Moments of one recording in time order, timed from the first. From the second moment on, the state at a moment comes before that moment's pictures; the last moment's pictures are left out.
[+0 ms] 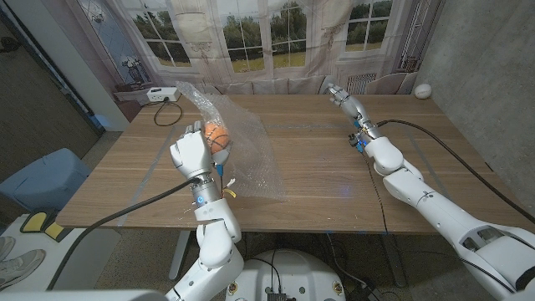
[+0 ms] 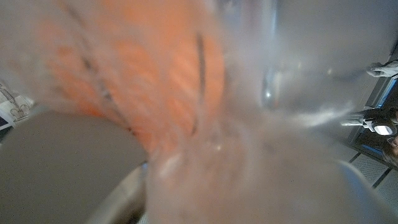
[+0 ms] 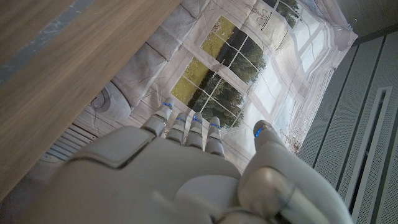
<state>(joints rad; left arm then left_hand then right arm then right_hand) 1.25 0.36 0.55 -2.02 1.11 0.97 0.85 0.82 -0.40 0.37 -0.06 0.19 0.67 -0.08 0.53 0.28 0.82 0.01 0.52 0.45 1.03 0.01 0.43 0.33 1.12 -0.17 0.71 0.23 -0.70 -0.51 -0.48 -1.18 0.24 0.58 -0.06 0.22 0.14 0.33 -0.09 0.21 0.15 -0.07 0.20 0.18 0.11 0.03 0.20 0.18 0.02 0.02 0.20 0.18 0.15 0.06 0.20 0.17</state>
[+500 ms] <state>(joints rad) 1.09 0.42 0.54 -1.92 0.89 0.74 0.98 0.82 -0.40 0.39 -0.08 0.19 0.67 -0.08 0.53 0.27 0.82 0.00 0.51 0.47 1.02 0.01 0.42 0.34 1.11 -0.15 0.74 0.23 -0.68 -0.49 -0.47 -1.16 0.40 0.60 0.11 0.29 0.17 0.43 -0.05 0.18 0.34 -0.03 0.22 0.18 0.30 0.03 0.23 0.18 0.24 0.00 0.25 0.18 0.33 0.06 0.25 0.17</state>
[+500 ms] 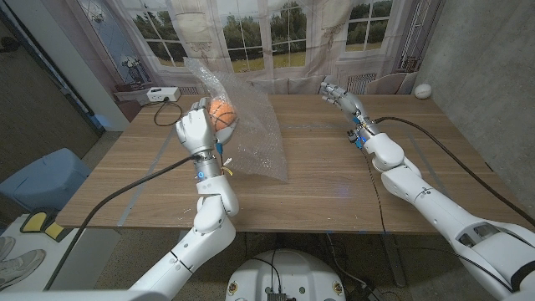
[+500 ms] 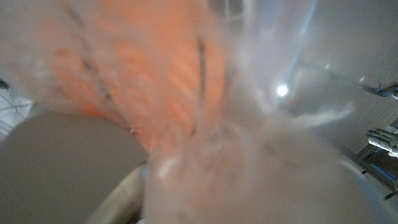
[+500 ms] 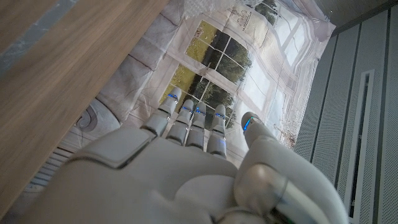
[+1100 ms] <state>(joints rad) 0.93 0.43 0.53 -1.81 0.63 0.45 1.02 0.82 -0.40 0.39 -0.09 0.19 0.68 -0.07 0.53 0.27 0.81 0.00 0.51 0.50 1.02 0.01 0.42 0.35 1.10 -0.14 0.76 0.23 -0.67 -0.44 -0.44 -1.14 0.66 0.60 0.42 0.38 0.20 0.54 -0.05 0.18 0.39 -0.04 0.21 0.18 0.35 0.01 0.21 0.18 0.24 -0.04 0.22 0.19 0.33 -0.01 0.23 0.18</state>
